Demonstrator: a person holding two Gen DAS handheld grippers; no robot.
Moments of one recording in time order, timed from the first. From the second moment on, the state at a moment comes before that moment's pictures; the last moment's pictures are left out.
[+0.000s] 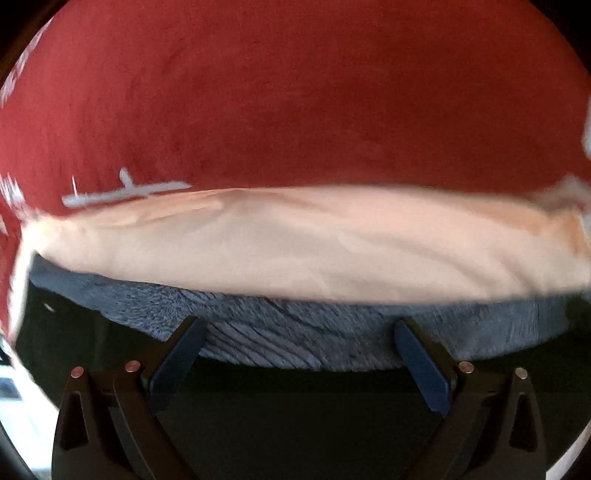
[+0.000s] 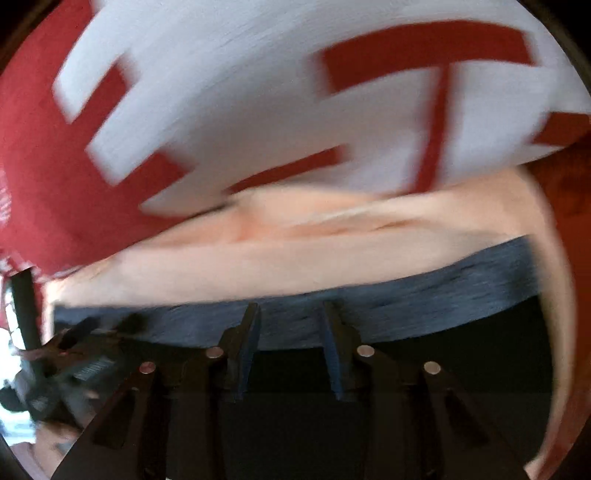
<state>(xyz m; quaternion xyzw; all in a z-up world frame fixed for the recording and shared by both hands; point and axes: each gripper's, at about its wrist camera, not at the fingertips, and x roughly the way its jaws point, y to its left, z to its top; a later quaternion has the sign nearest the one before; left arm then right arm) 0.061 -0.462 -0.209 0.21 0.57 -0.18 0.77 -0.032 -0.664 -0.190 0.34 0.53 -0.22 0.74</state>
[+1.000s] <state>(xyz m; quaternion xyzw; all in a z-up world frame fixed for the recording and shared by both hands) -0.039 -0.460 -0.186 0.29 0.57 -0.25 0.73 -0.214 -0.664 -0.153 0.45 0.45 -0.38 0.67</state>
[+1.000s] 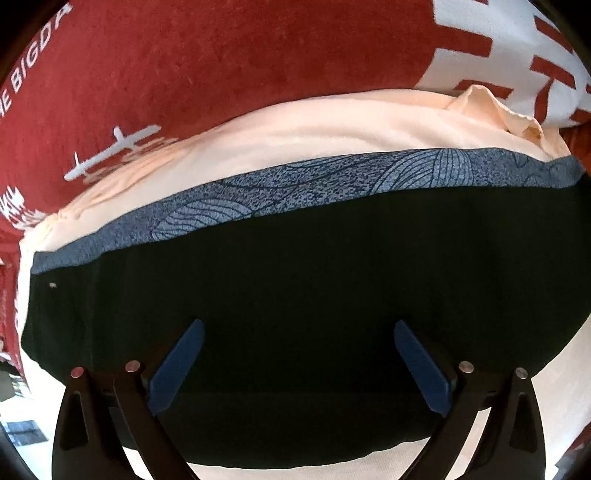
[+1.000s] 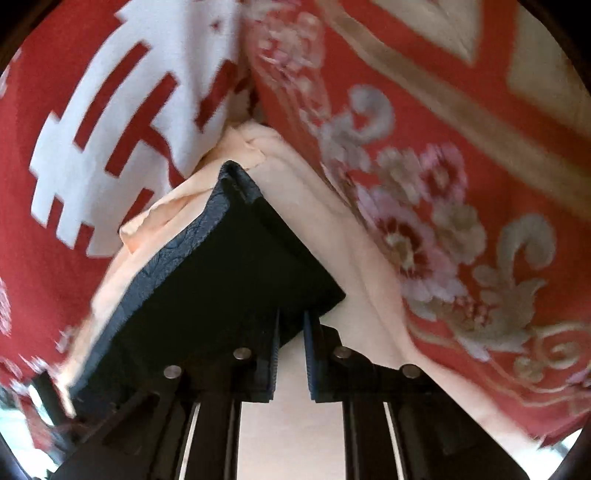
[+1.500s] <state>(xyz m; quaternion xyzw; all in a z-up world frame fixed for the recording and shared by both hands) -0.038 -0.454 -0.187 0.29 0.58 -0.24 0.73 -0.244 -0.647 -0.183 0.60 0.36 -0.28 0.66</state>
